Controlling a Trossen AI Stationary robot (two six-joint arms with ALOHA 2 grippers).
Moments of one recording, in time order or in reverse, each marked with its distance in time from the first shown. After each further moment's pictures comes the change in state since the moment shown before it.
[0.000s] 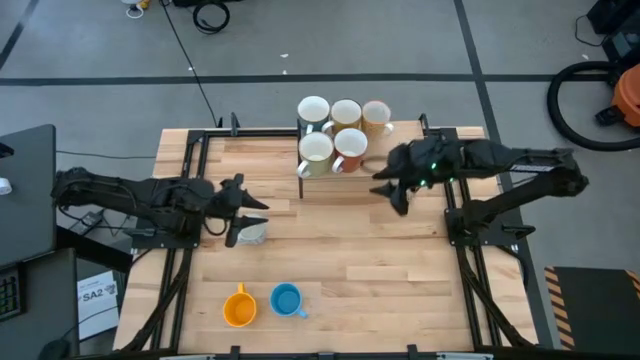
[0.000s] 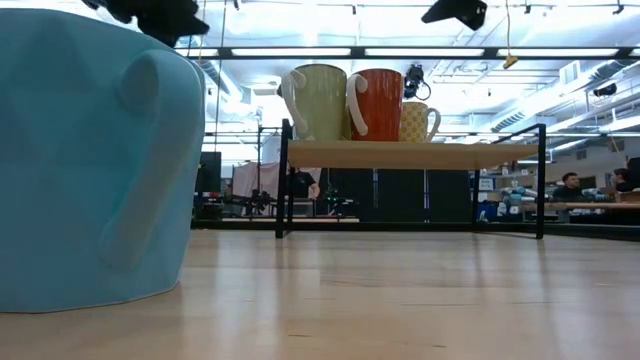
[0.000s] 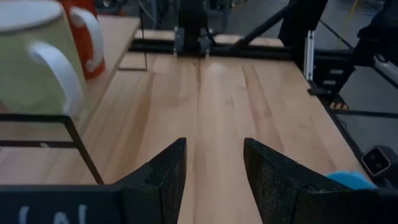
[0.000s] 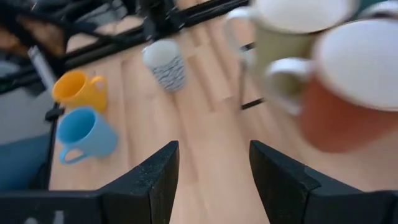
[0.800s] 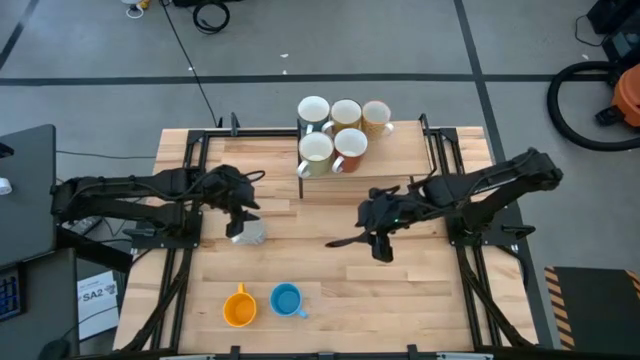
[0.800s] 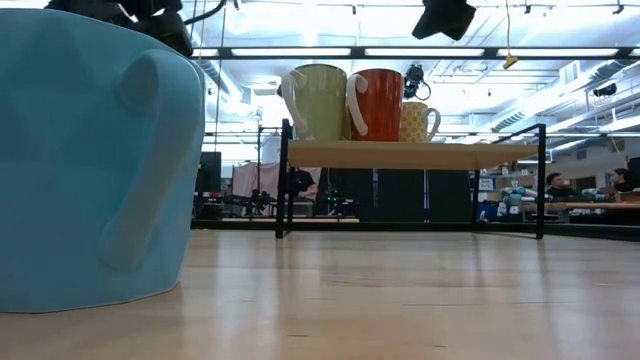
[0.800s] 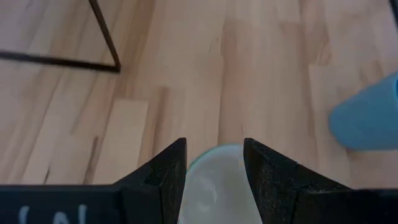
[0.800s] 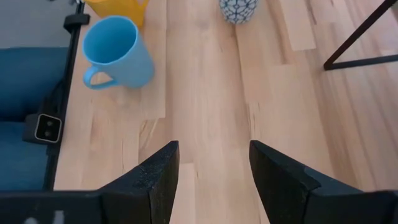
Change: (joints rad) left arm 0.308 0.141 0.000 -0.347 0.294 0.082; right arm 0.263 0.270 0.000 0.040 0.000 0.000
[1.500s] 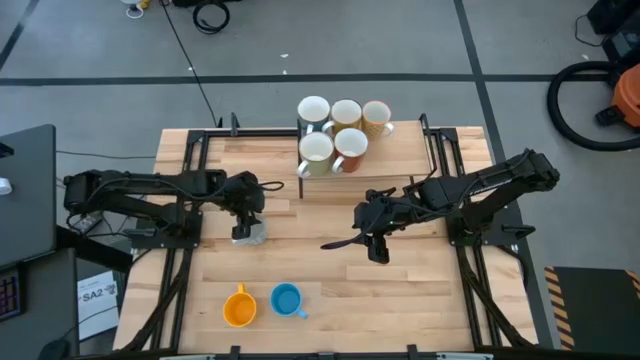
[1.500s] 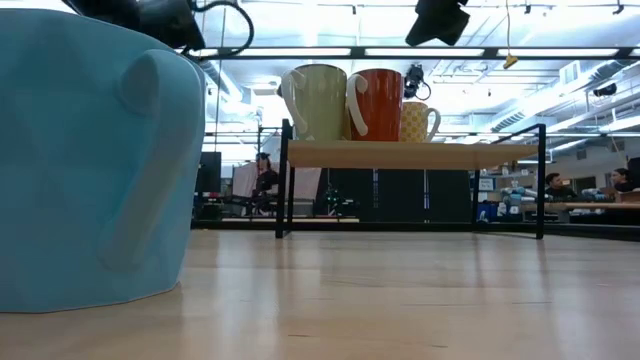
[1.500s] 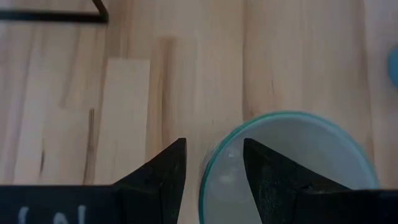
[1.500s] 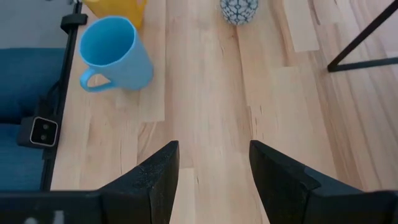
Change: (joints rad) left arm 0.001 0.207 0.000 -0.011 -0.039 0.132; right arm 0.000 0.033 0.000 0.025 0.000 -0.001
